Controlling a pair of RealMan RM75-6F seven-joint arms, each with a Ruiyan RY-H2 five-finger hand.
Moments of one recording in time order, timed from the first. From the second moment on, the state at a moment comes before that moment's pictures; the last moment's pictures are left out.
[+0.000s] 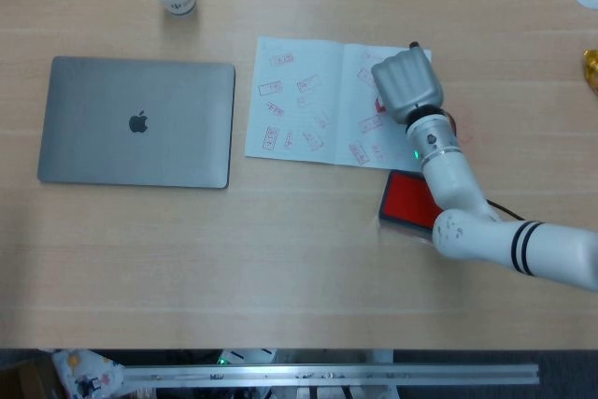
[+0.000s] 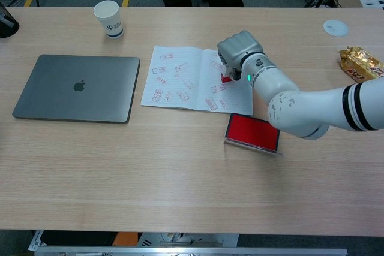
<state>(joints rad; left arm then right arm) -0.03 -0.99 0.03 -1.72 1.45 1.41 0.03 1.04 -1.92 0.18 -1.03 -0.55 0.88 -0.99</state>
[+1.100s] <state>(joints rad) -0.03 -1.00 0.03 -1.71 1.45 1.41 0.03 1.04 -1.94 0.19 -1.00 -0.56 0.86 -0.99</state>
